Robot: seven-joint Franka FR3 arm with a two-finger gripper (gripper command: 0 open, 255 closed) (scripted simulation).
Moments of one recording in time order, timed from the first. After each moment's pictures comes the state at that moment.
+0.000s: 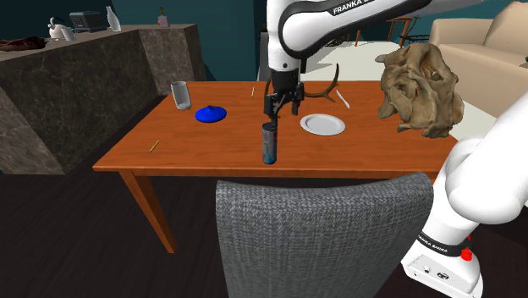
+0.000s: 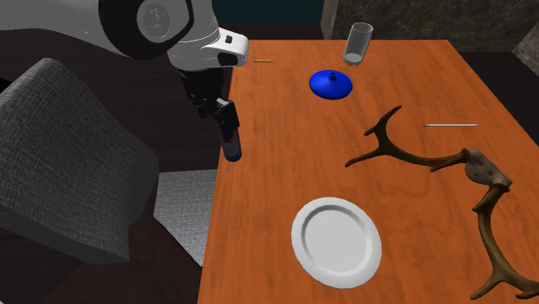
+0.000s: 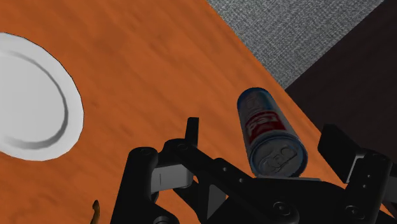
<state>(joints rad) 0.07 -0.21 0.11 -2.14 -0.02 1.90 0.29</state>
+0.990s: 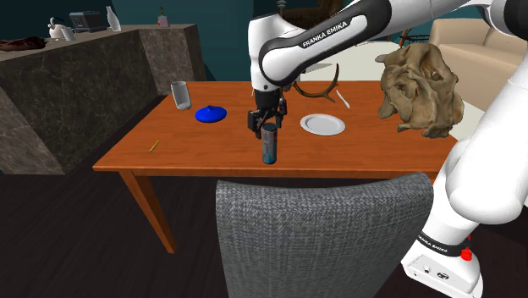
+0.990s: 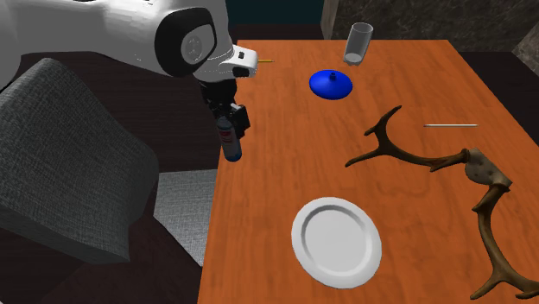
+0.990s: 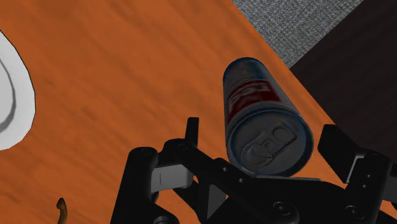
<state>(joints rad) 0.07 -0.03 0.14 -2.09 -0.06 2.05 0.35</state>
